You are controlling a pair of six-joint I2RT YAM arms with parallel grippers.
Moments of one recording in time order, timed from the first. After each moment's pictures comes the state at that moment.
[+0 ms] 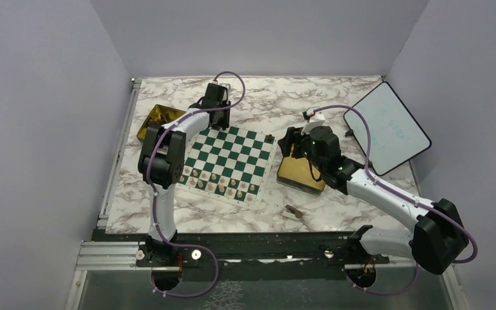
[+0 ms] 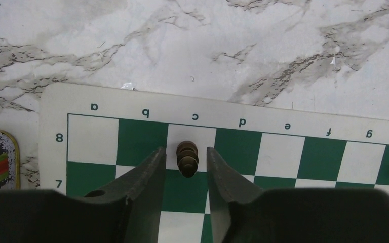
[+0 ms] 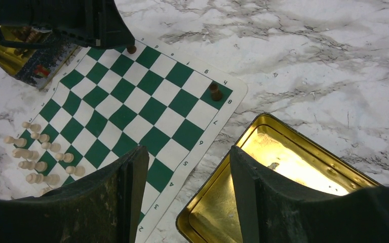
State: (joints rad) left arm -0.31 2.08 1.53 -0.28 -0.02 -0.17; right arm 0.64 1.22 0.75 0.12 0.19 0.31
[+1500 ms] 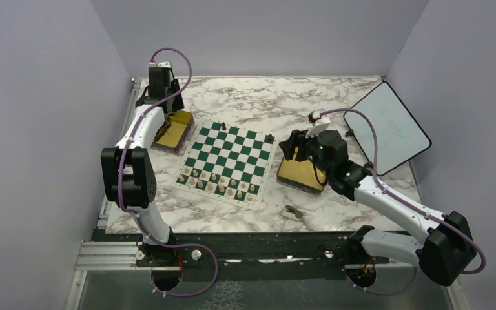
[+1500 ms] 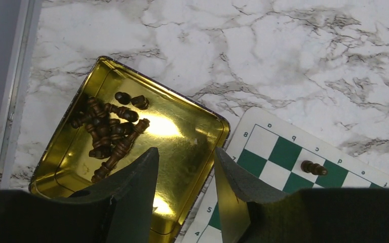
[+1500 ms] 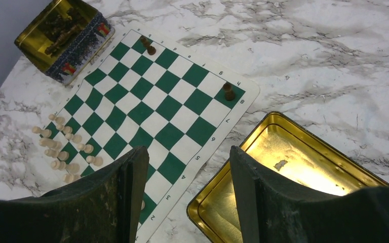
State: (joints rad) left arm -0.03 1.78 1.47 -0.35 -0.10 -0.17; right arm 0.64 1.11 0.71 0.11 0.14 0.32
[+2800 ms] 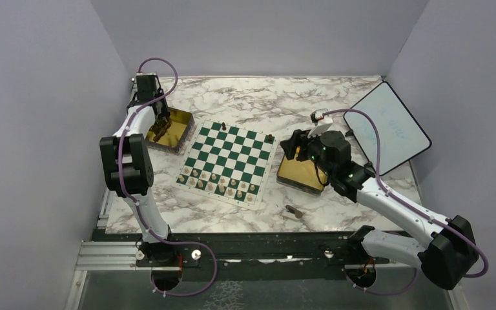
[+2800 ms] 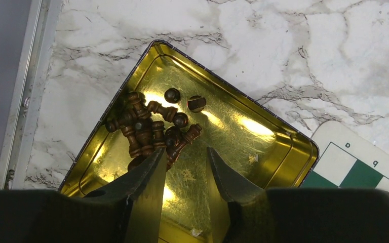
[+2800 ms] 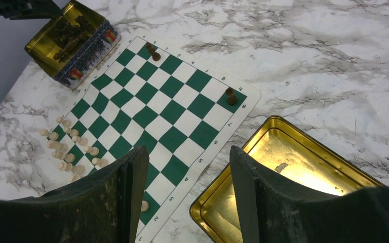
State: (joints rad) left arm 0.12 1.92 1.47 -0.30 -0.06 -0.14; right arm 0.64 1.08 0.71 0.11 0.14 0.32
